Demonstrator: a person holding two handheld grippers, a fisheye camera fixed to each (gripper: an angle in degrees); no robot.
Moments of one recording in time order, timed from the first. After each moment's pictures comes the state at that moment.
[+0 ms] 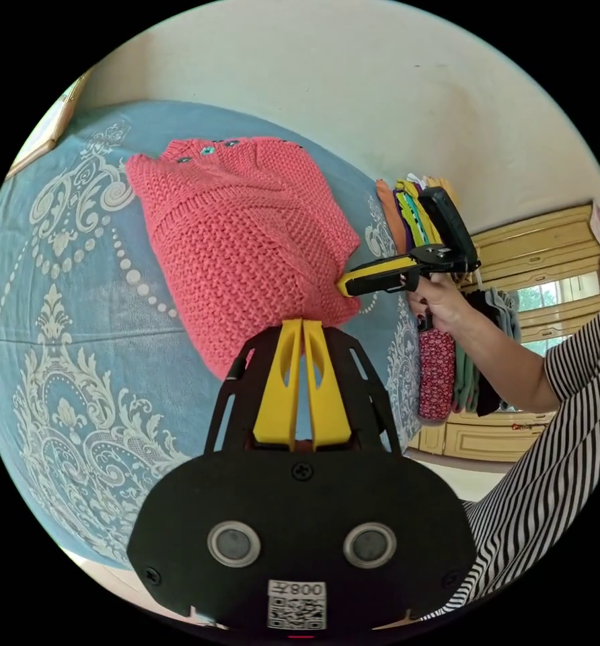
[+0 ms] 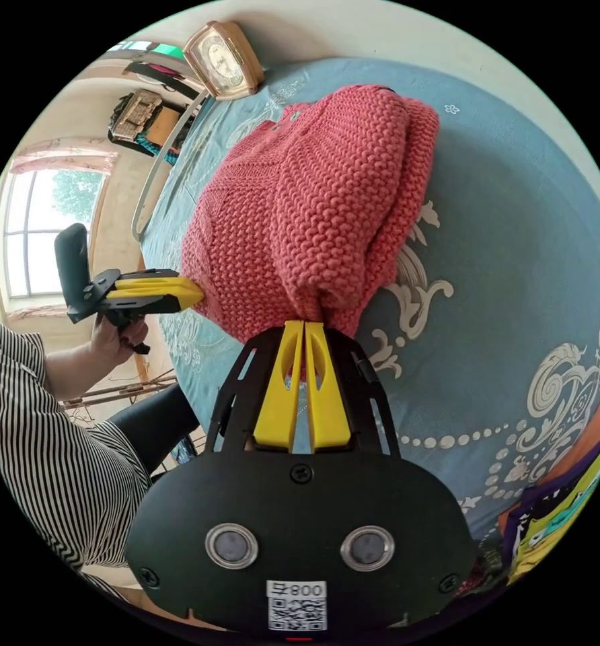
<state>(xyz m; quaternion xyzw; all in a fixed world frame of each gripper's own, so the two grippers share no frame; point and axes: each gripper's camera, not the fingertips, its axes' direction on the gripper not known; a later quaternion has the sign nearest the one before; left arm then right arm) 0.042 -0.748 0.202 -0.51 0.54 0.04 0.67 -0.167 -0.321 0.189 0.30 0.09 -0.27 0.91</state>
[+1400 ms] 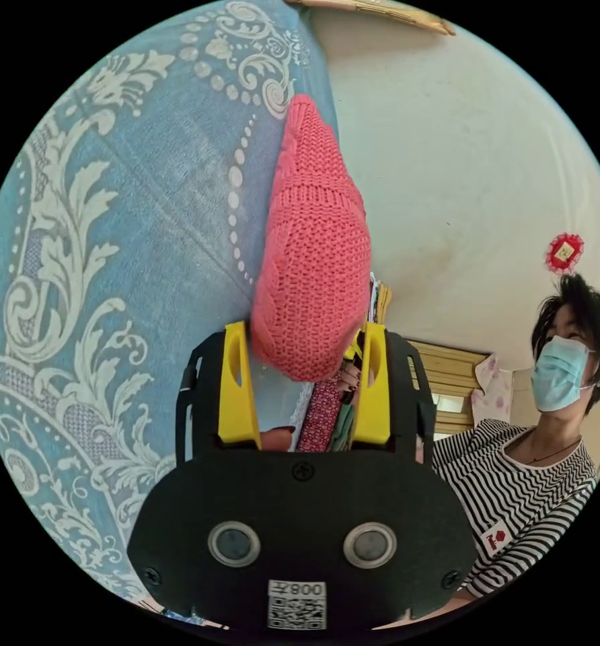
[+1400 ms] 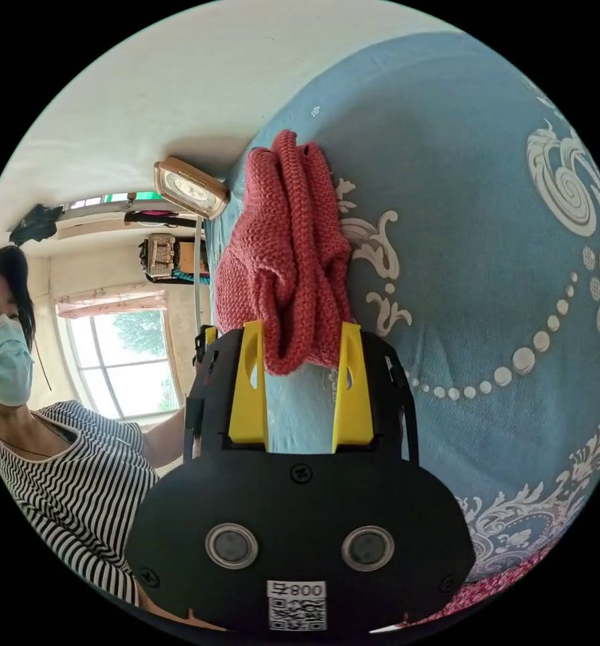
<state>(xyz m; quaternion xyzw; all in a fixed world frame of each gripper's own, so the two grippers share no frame) -0.061 -0.436 0.217 -0.58 0.59 -0.33 0.45 -0.029 -0.297 0.314 0.39 -0.23 -0.15 0.88</state>
